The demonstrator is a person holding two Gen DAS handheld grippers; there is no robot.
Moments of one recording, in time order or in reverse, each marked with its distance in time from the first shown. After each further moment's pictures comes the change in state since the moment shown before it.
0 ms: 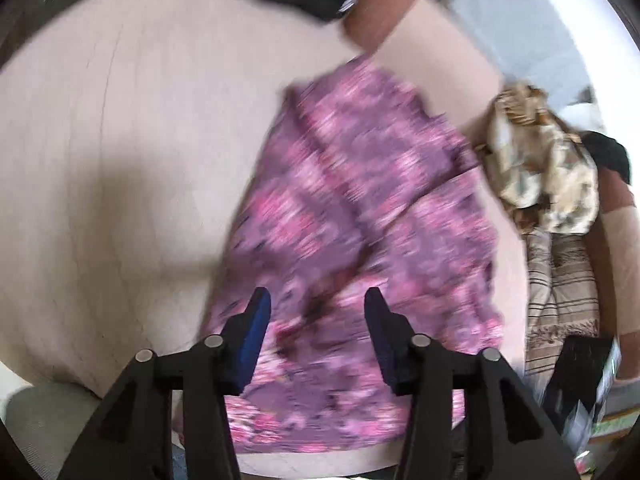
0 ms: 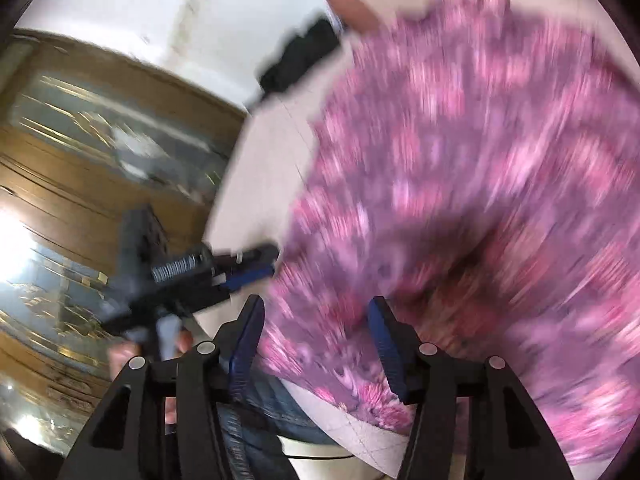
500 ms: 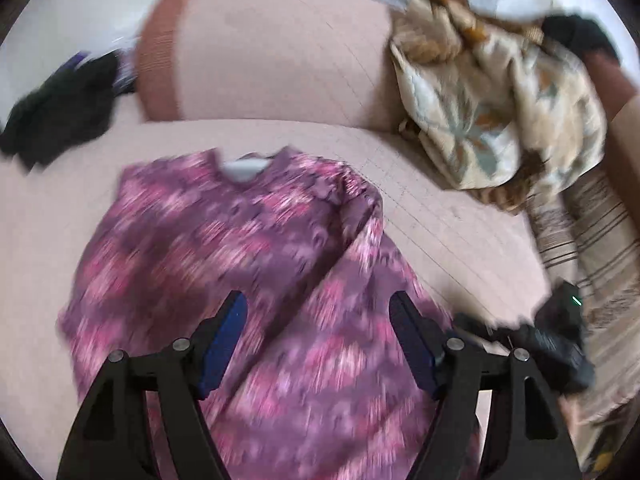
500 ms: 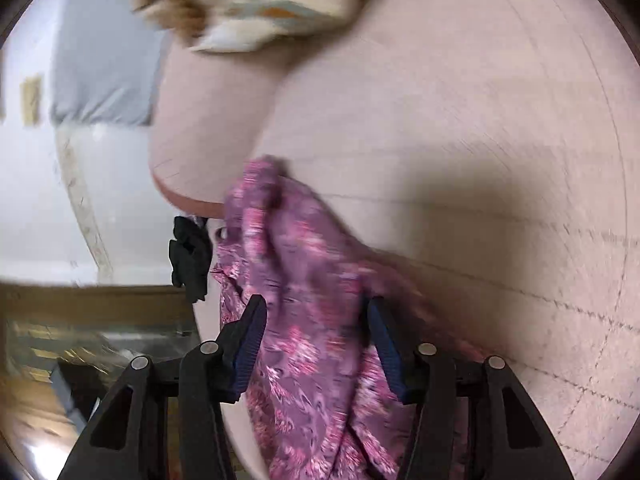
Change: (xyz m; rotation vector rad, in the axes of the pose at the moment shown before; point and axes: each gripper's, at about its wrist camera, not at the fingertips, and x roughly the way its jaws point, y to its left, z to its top) left arm 0.192 -0.264 0.137 0.464 0.066 0.125; right arm -0.078 -0.237 0.165 0.628 -0.216 -0.072
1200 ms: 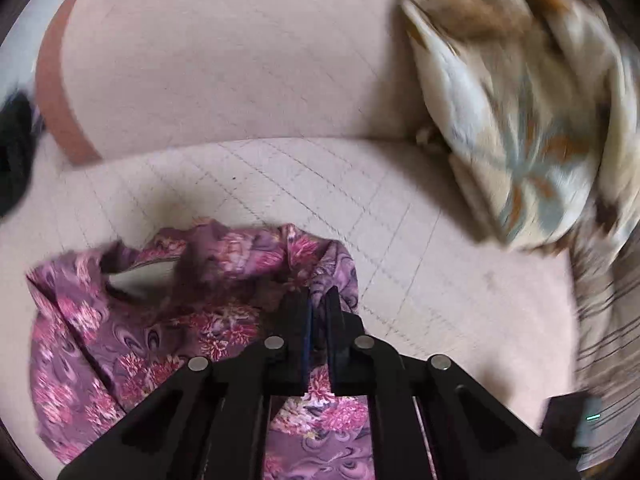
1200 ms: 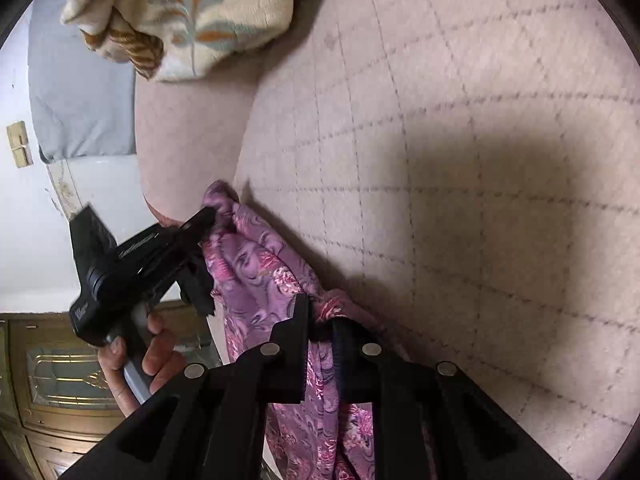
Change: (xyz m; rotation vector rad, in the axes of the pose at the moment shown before) left arm 0.101 -0.011 0.099 -0.063 0.116 -0.045; right arm 0.003 -0.023 0.029 0.061 0.003 0.050
